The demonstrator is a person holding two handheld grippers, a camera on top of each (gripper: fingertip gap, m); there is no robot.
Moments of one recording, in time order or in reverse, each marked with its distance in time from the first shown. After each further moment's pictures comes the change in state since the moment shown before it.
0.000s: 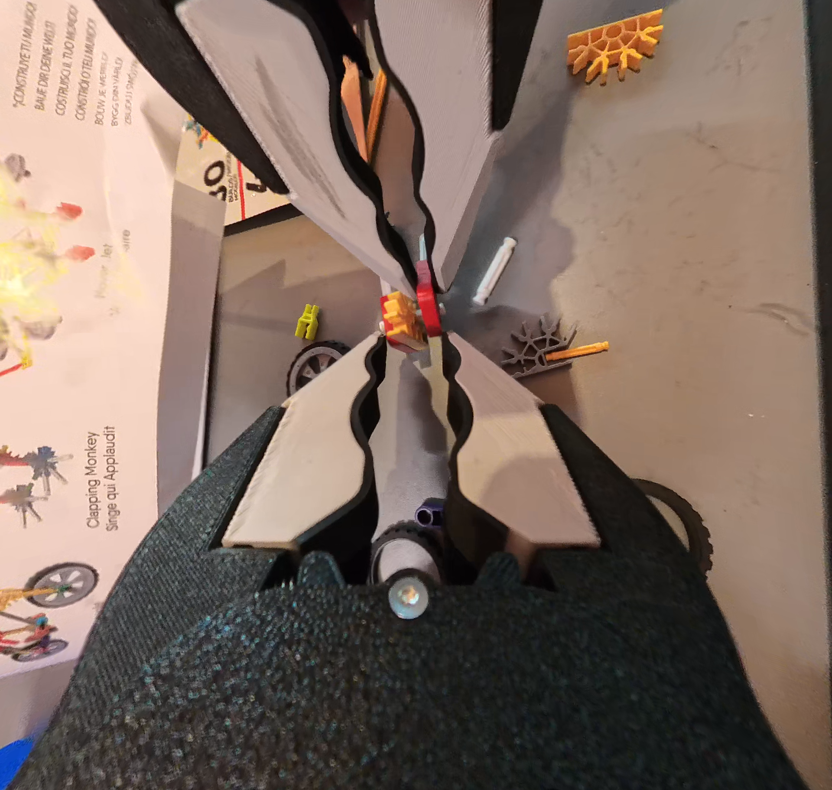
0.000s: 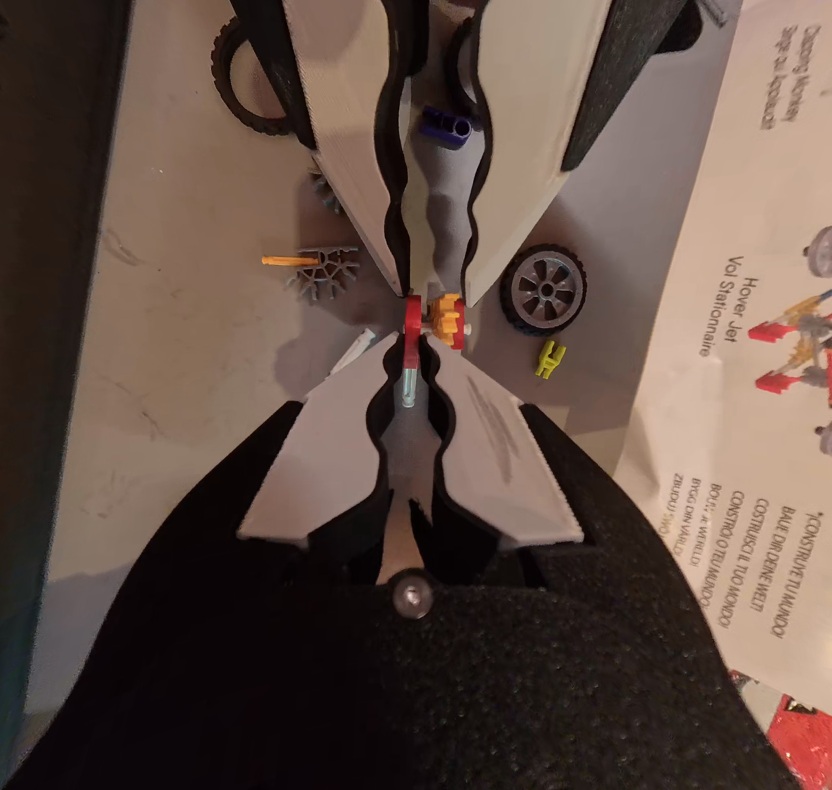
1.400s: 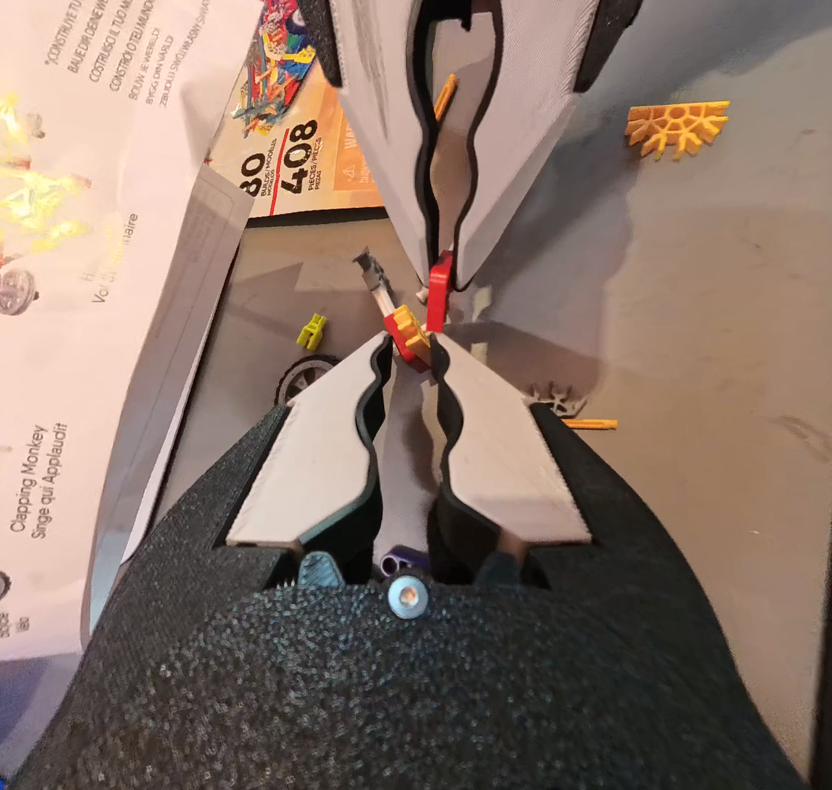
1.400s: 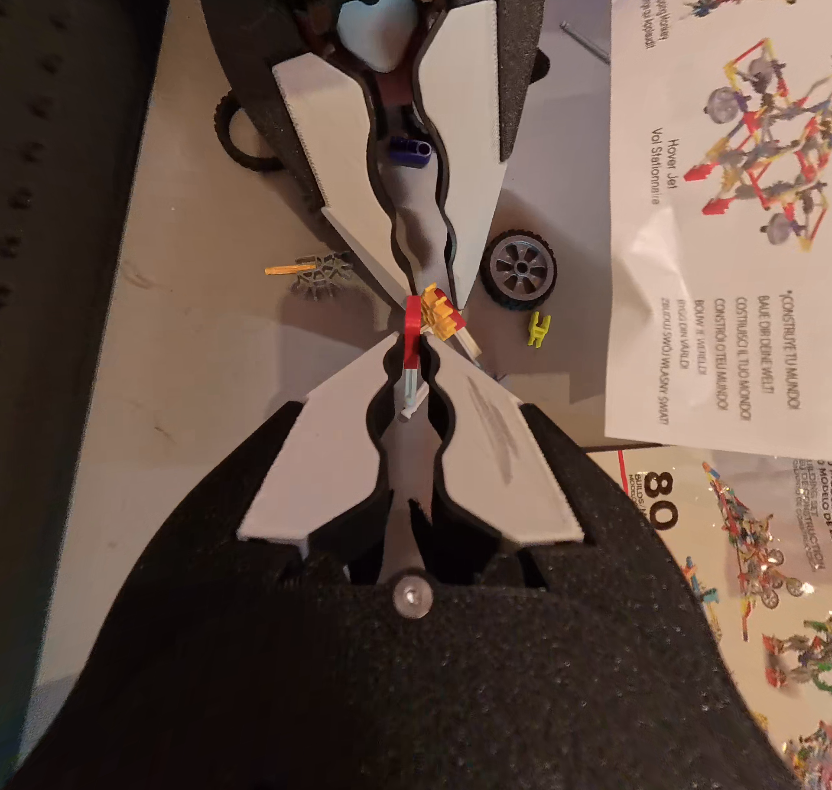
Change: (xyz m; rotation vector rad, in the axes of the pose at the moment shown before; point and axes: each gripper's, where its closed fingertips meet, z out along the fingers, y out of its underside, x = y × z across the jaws) left arm -0.005 -0.010 0.014 0.049 -0.103 -0.173; right arm 0.000 0.007 -0.018 0.206 0.105 0.115
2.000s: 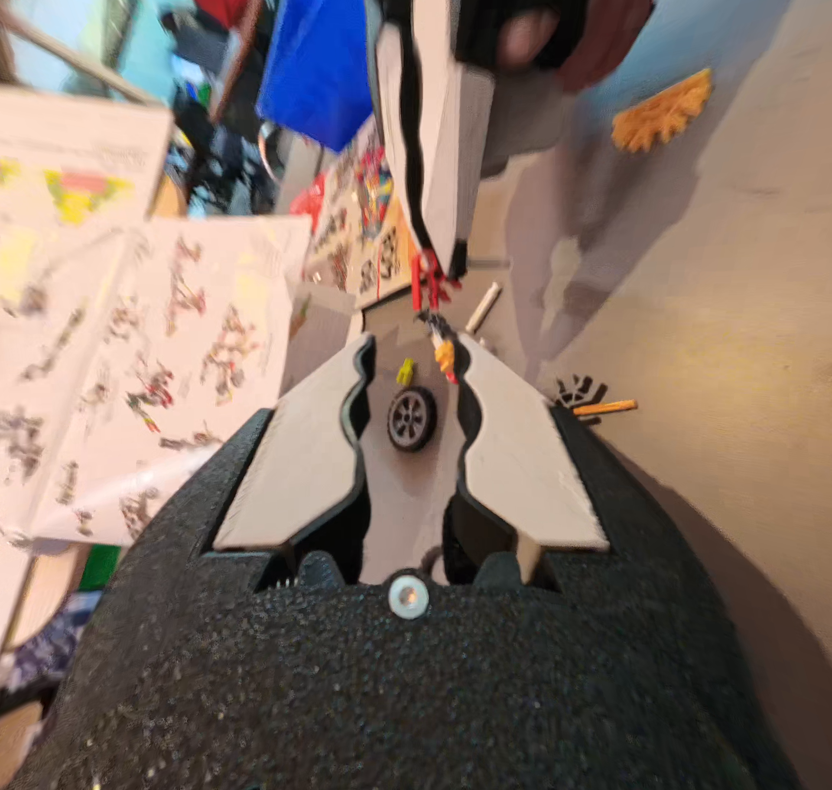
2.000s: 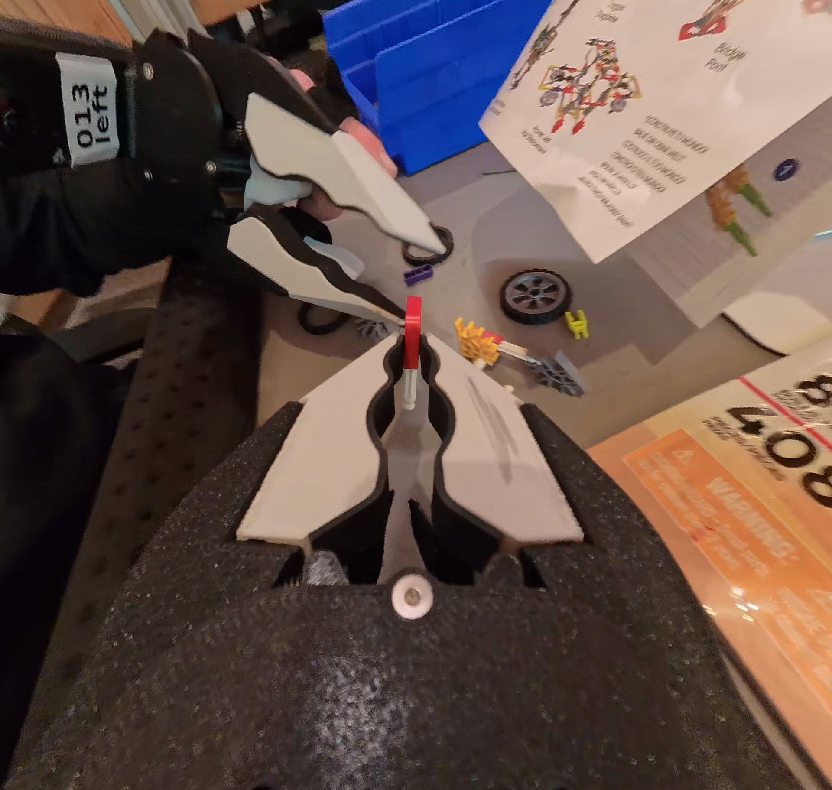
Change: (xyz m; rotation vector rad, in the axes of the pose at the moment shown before) left arm 0.002 -0.034 -0.043 0.102 -0.333 0.417; right arm -0.015 -0.021 -0.030 0.480 0.009 0.507
